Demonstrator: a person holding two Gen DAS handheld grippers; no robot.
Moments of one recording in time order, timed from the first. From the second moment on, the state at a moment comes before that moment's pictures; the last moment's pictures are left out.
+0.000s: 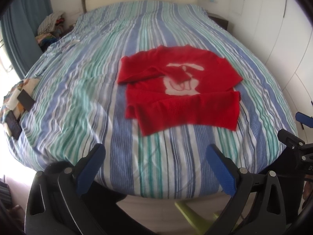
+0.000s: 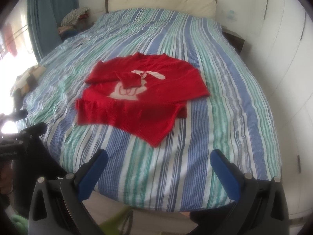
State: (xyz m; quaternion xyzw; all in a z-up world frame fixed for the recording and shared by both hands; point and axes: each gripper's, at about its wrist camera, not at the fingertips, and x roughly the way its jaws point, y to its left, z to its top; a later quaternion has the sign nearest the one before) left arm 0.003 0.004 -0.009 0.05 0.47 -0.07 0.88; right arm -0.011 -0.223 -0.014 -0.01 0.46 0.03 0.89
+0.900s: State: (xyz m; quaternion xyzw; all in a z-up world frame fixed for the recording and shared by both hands) left arm 0.003 0.006 -0.011 0.04 0.47 -0.06 0.88; right arm -0.013 -0.223 -0.017 -0.01 0.47 0.03 0.88
